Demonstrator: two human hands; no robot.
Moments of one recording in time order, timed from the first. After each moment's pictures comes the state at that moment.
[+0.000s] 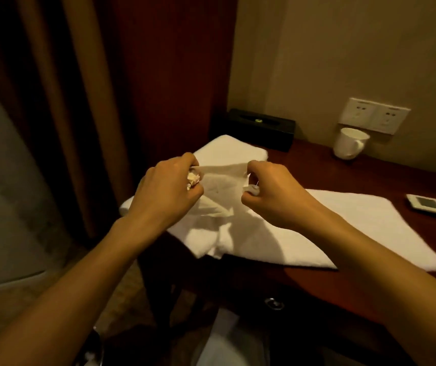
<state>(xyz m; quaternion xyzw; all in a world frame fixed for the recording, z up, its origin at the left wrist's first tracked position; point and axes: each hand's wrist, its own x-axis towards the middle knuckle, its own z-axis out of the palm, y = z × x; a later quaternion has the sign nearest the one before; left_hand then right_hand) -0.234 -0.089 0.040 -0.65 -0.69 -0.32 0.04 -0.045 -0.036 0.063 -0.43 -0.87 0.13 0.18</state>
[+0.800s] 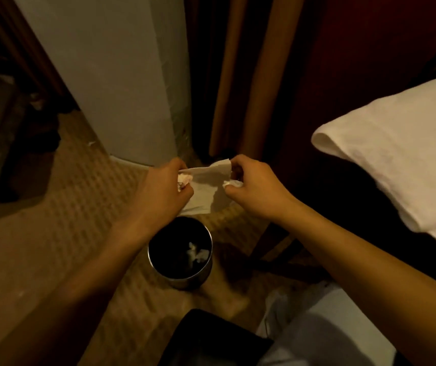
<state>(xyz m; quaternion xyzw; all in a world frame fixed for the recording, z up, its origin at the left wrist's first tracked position) -0.433 -0.285 -0.113 -0.42 -0.86 -0.29 -0.02 -0.306 -0.139 -0.091 -0.23 -0.91 0.33 0.08</state>
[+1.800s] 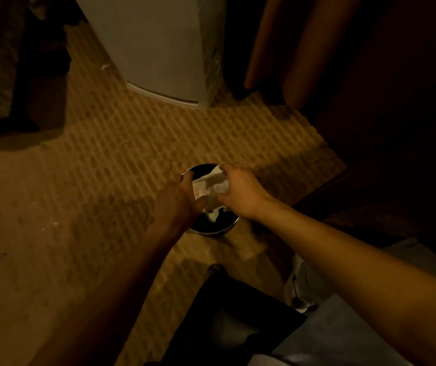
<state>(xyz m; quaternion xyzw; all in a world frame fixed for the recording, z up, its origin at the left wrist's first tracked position) -0.460 -0.327 -0.304 -0.30 -0.92 -0.15 -0.19 -0.382 -0.188 -0.269 -0.23 -0.90 0.36 -0.11</state>
